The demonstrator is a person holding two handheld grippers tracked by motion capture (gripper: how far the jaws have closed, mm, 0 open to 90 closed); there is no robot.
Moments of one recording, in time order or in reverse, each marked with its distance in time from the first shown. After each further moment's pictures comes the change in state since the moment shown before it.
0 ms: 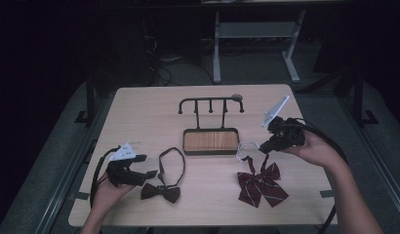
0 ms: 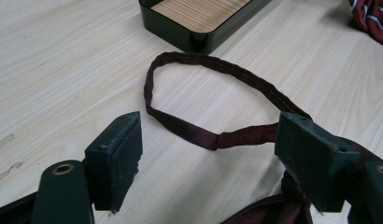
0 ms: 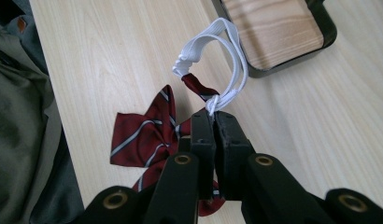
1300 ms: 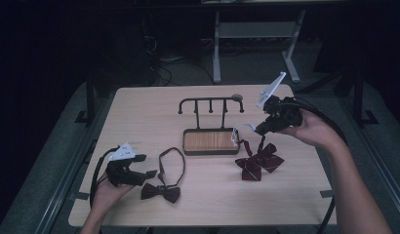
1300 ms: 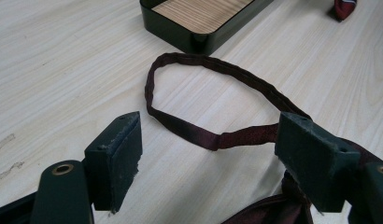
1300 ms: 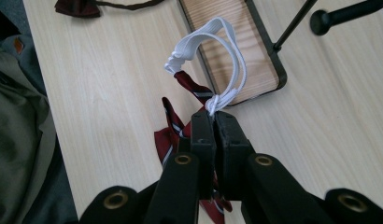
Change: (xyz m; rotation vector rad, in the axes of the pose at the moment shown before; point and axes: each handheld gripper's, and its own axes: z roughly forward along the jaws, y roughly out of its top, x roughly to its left) left arm 0.001 -0.001 -0.001 -0.012 -0.002 -0.012; right arm -0.007 0.045 -0.038 -0.006 -0.056 -0.033
